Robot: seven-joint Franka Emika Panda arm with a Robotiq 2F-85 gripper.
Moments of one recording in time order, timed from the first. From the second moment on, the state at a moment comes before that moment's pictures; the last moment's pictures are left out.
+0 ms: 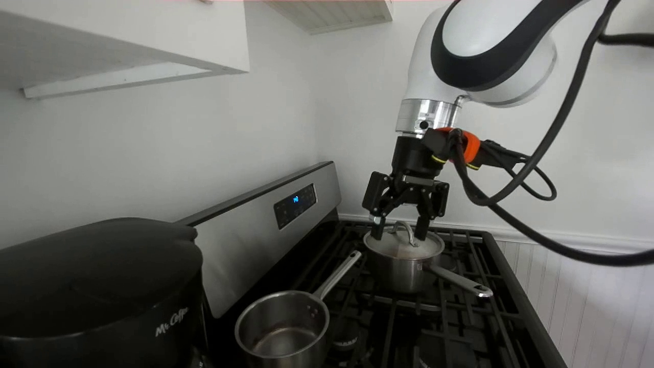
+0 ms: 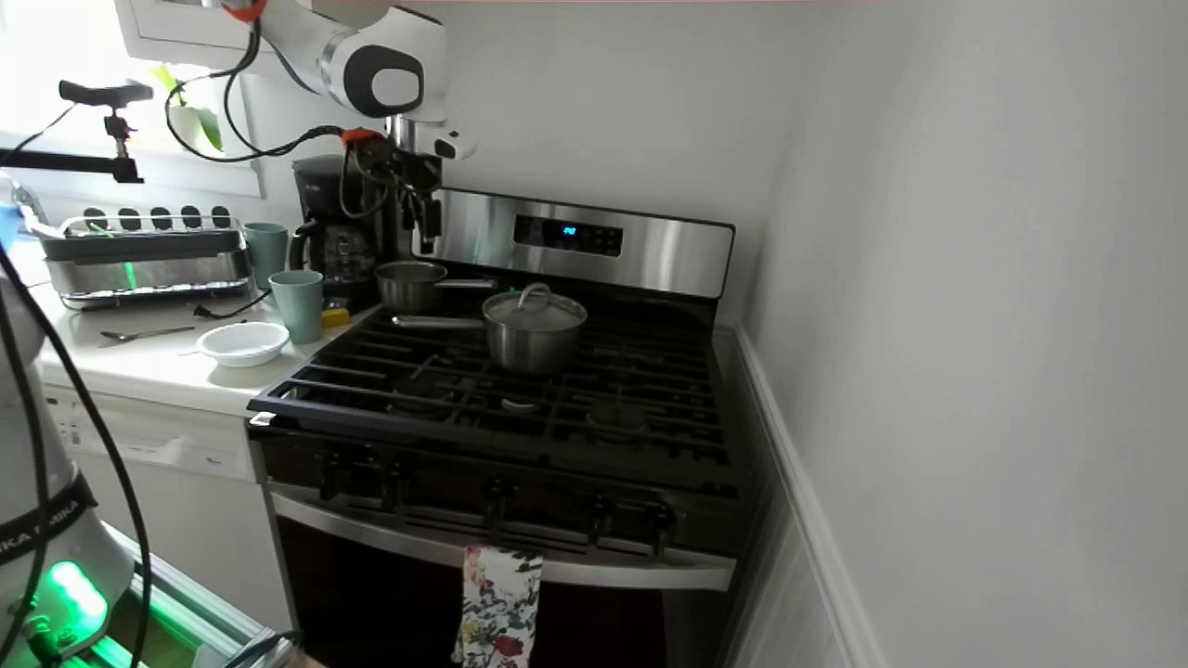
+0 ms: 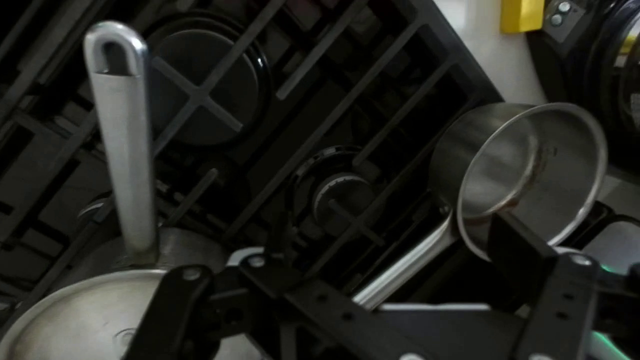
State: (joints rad) arm -0.03 -0.04 -0.03 -2.14 0.20 2.24 0.35
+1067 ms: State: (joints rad) arm 0.01 0.26 0.01 -1.97 0.27 2.28 0.37
